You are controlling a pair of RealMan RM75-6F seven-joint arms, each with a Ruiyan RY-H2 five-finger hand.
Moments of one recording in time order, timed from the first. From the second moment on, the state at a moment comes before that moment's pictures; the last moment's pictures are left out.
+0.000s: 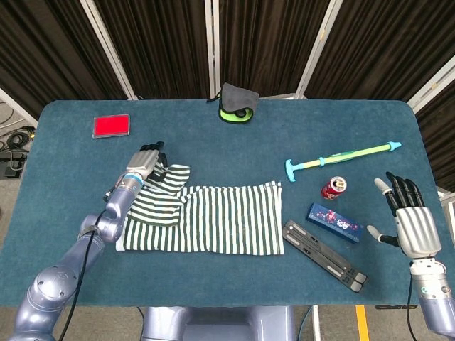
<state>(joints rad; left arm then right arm) -1.04 -1.95 -0.23 -0.33 1.26 0.38 -0.44 0.22 -1.21 0.12 -1.43 -1.52 1.47 0.12</state>
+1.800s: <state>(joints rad) -0.80 -1.51 -0.08 -1.09 1.40 0.76 -0.24 0.21 -1.19 0.11 -1.47 -1.57 1.51 0.14</state>
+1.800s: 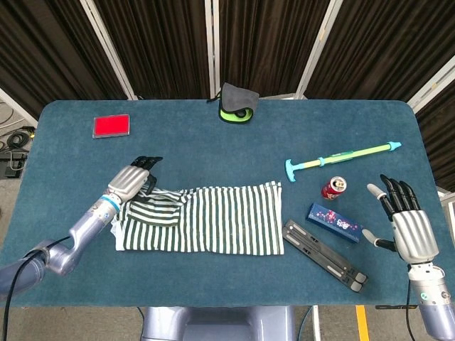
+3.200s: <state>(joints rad) -0.70 -1.40 0.01 -1.08 1.54 0.97 -0.29 0.20 -1.18 0.10 -1.50 -1.60 1.54 0.14</state>
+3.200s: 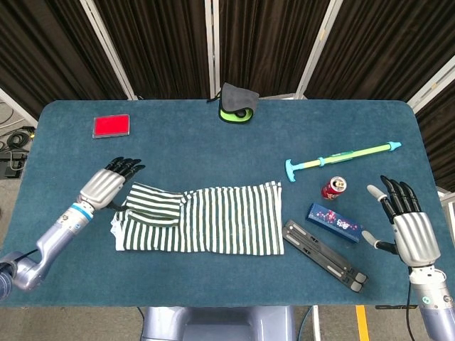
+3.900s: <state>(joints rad) -0.67 -1.68 0.22 -0.27 1.87 1.30 -0.60 0.20 -1.20 0.11 -1.48 -1.57 1.52 0.08</state>
